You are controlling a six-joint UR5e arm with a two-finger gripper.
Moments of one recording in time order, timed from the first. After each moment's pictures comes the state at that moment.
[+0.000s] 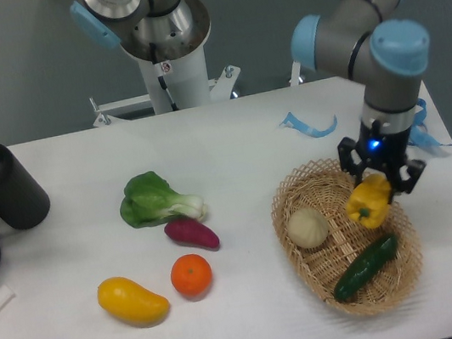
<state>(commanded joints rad) 2.83 -1.94 -1.54 -0.91 1.35 1.43</state>
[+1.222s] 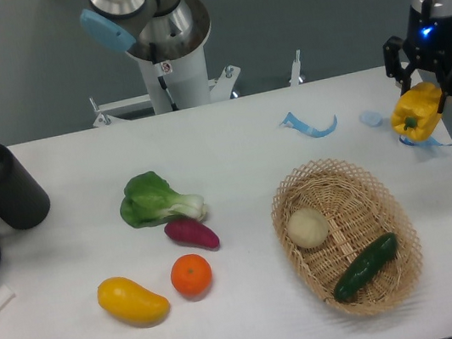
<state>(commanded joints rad) 2.98 -1.82 -1.50 -1.19 1.35 1.72</state>
